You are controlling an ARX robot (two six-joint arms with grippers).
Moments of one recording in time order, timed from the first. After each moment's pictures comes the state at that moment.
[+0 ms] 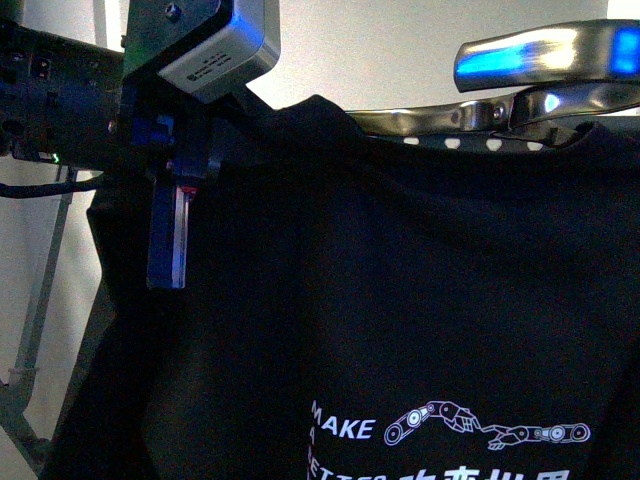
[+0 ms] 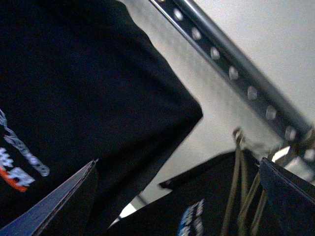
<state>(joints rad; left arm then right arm) -0.19 1.53 1.20 0.26 0.87 1.33 -0.39 1.06 0.79 0.23 -0.84 -0.94</state>
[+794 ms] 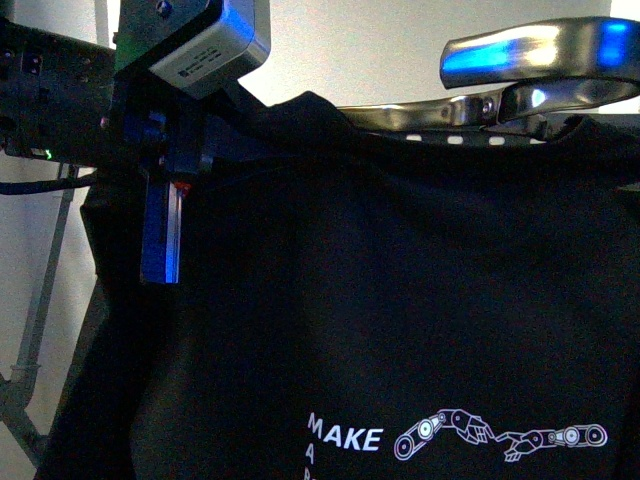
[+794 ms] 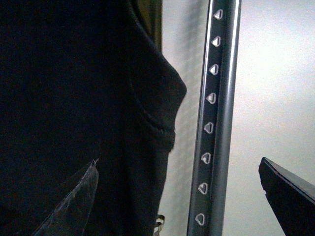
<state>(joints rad) -0.19 1.53 1.20 0.26 0.87 1.33 -0.11 1.37 1.26 -0.14 -0.66 -1.71</state>
